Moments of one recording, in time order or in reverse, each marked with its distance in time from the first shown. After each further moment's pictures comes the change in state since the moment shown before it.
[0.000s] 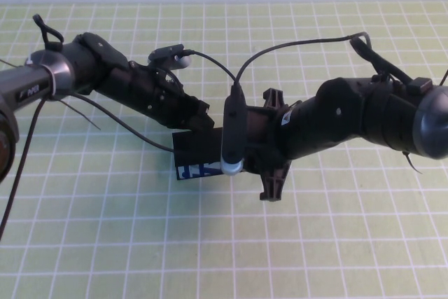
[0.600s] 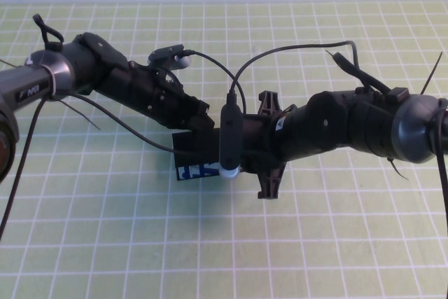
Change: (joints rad) right arm 0.000 0.071 -0.004 -0.018 -0.117 -0.052; left arm 0.000 0.000 0.000 0.000 0.003 -0.005
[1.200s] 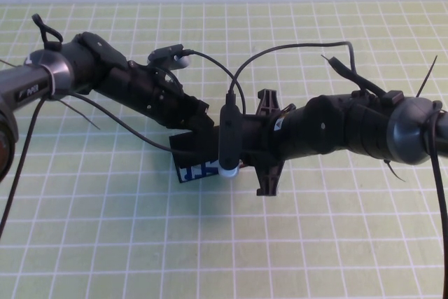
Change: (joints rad) right arm 0.002 0.019 0.000 -0.009 -0.055 -0.015; left arm 0.000 0.000 0.000 0.000 0.012 -0.002
